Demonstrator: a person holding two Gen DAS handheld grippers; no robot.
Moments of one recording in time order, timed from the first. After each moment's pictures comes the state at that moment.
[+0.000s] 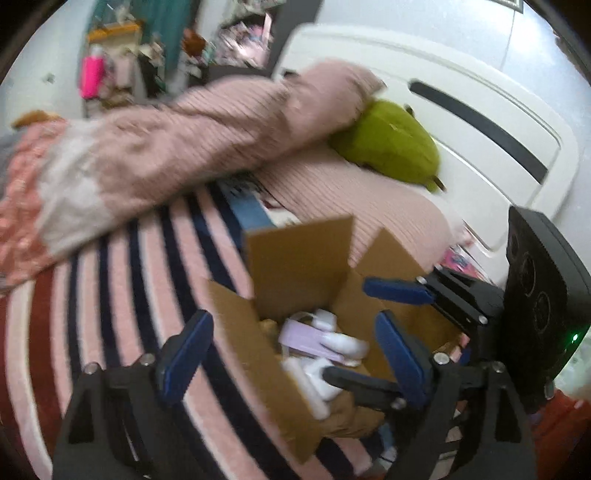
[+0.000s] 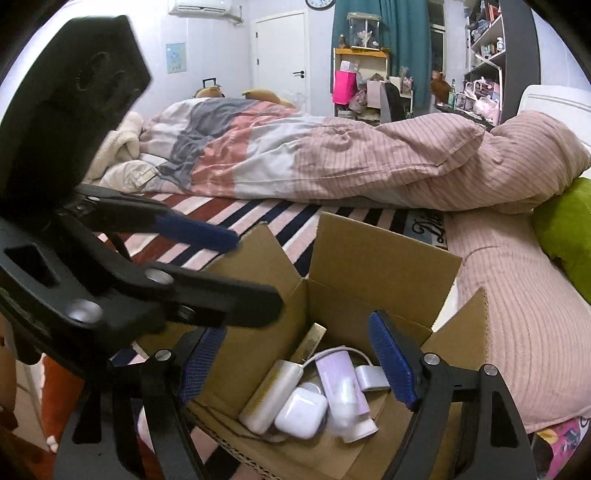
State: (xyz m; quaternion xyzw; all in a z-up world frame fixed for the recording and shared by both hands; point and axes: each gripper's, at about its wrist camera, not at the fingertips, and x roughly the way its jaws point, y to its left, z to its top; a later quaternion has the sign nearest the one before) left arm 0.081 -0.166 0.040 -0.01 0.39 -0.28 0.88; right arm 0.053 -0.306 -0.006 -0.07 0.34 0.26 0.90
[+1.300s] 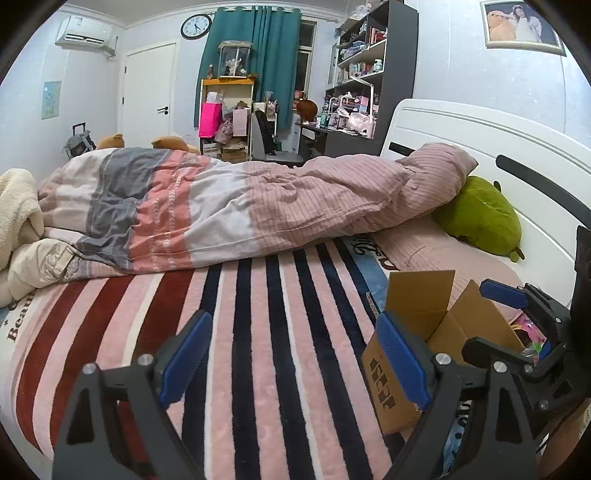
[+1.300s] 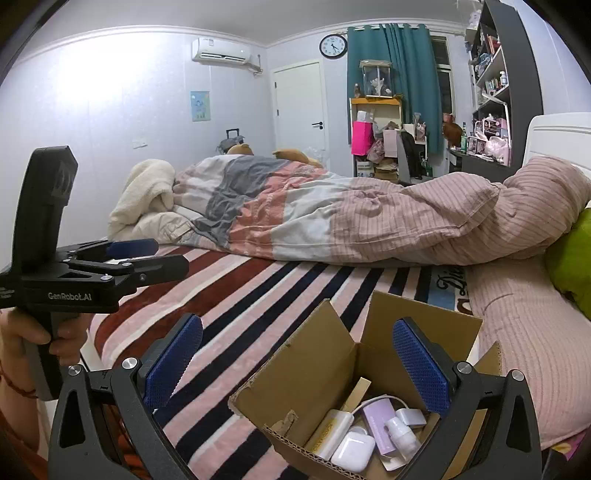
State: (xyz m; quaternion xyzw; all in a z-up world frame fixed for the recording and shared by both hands) left arm 0.012 -0.065 0.062 -0.04 0.29 -0.07 0.95; right arm 0.025 -0.285 0.042 -0.03 0.25 0.30 0.92
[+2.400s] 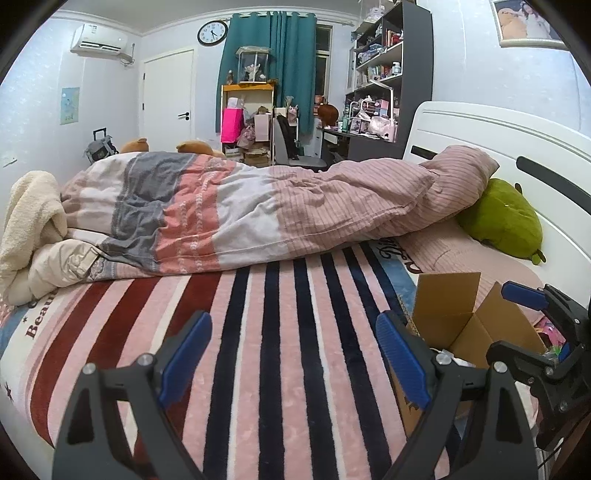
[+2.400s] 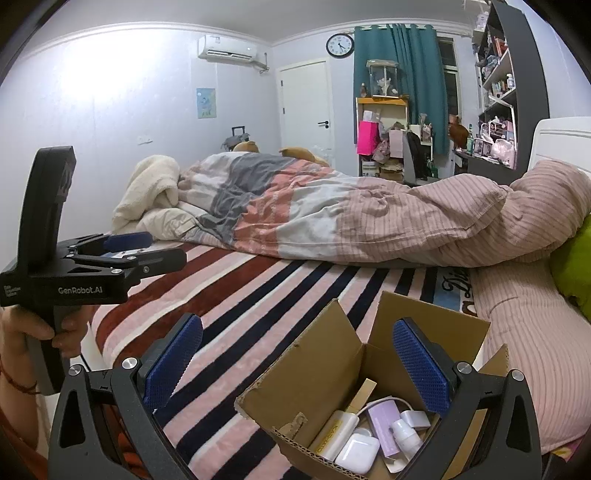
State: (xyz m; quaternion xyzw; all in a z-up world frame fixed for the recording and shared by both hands) left arm 0.009 -0.050 0.060 -0.03 0.29 -0.02 0.96; right arm 0.031 -0.283 0.038 -0.04 0.25 0.31 0.91
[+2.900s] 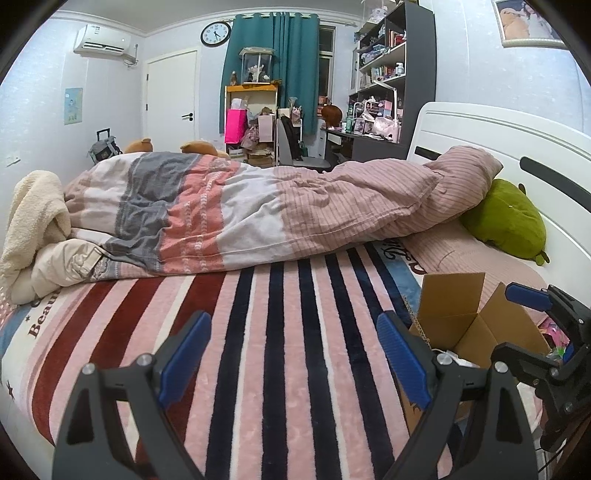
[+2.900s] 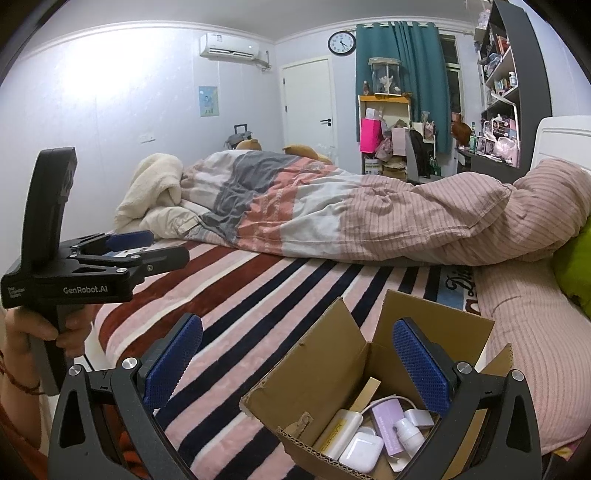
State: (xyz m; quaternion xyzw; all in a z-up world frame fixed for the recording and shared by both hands) left arm 0.008 -0.049 0.059 -0.03 0.28 -0.01 0.96; right arm 0.034 -0.280 0.038 -0.04 0.25 0.32 0.91
